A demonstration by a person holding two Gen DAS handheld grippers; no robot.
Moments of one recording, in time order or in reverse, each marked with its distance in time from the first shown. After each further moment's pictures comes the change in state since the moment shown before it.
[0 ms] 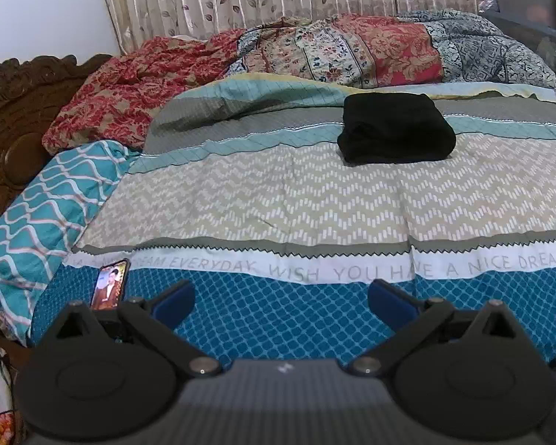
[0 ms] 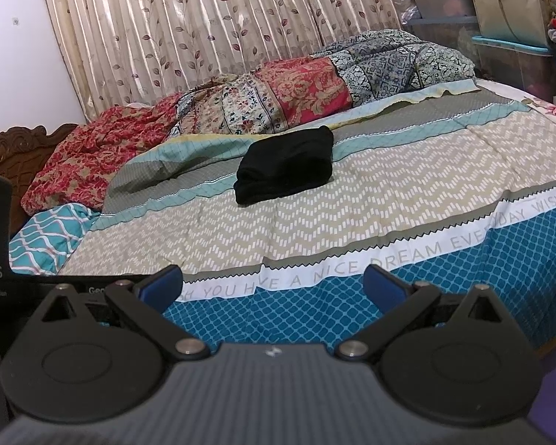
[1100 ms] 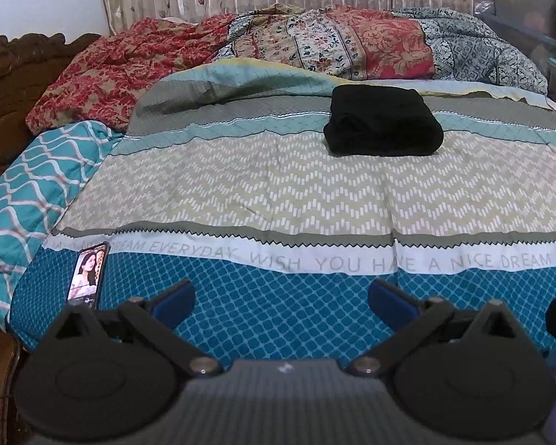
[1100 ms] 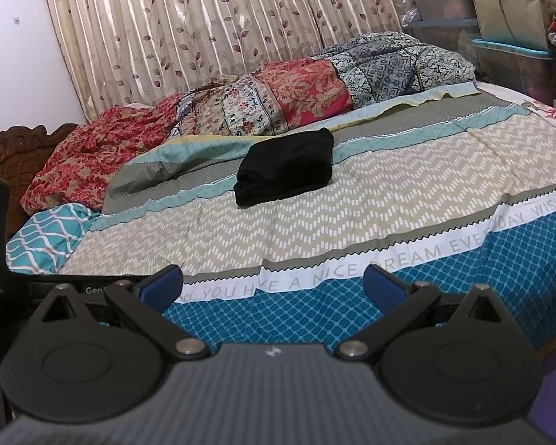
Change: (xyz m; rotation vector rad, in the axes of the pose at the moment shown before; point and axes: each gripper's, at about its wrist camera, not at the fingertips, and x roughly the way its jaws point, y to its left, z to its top) left arm 0.004 0.005 -0.001 -0.037 0.047 -0.076; right arm 0.000 0.001 0.000 -0.006 -0.001 0.001
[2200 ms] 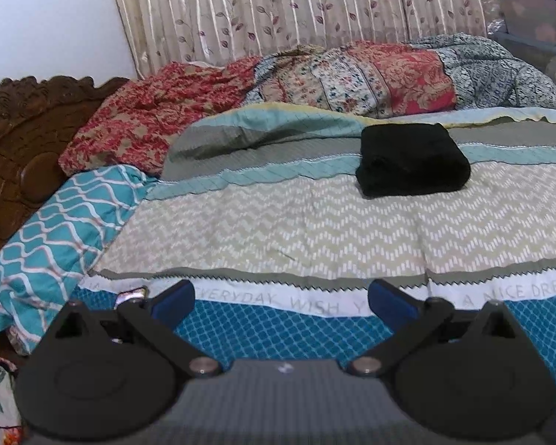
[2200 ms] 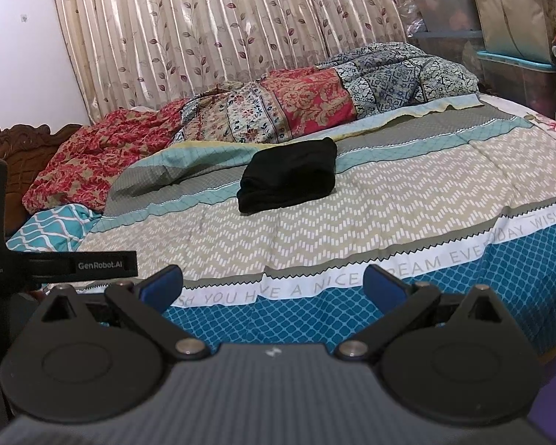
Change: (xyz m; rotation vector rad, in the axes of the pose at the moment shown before) left arm -0.012 0.002 0.011 0.029 -0.132 0.110; right arm -0.004 0.001 0.002 -0.028 -0.027 0.002
